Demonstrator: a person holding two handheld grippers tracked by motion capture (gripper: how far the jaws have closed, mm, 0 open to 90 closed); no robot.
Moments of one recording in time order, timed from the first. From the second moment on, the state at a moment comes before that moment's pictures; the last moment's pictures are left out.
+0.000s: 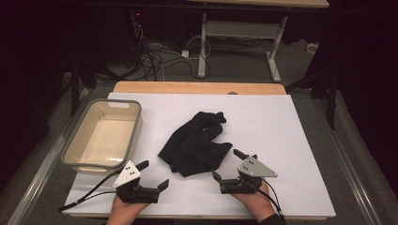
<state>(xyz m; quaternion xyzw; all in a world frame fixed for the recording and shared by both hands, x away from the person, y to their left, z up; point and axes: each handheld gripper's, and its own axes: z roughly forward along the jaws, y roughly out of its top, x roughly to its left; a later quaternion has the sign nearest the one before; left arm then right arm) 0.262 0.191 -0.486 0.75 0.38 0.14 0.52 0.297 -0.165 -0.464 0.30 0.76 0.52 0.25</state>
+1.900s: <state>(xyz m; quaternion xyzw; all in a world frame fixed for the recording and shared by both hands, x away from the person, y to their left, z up) 0.279 0.163 -0.480 0.74 0.34 0.11 0.57 0.281 -0.195 -0.444 0.31 0.76 0.50 0.28</state>
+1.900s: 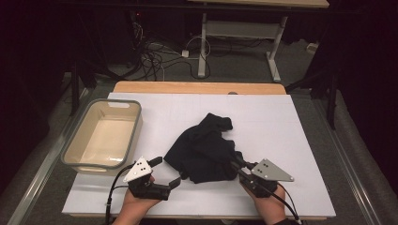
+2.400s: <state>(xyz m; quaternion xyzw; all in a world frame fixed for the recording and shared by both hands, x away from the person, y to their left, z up) 0.291 0.148 -0.487 0.75 0.34 0.11 0.56 0.276 -0.271 -0.458 0.40 0.73 0.47 0.29</state>
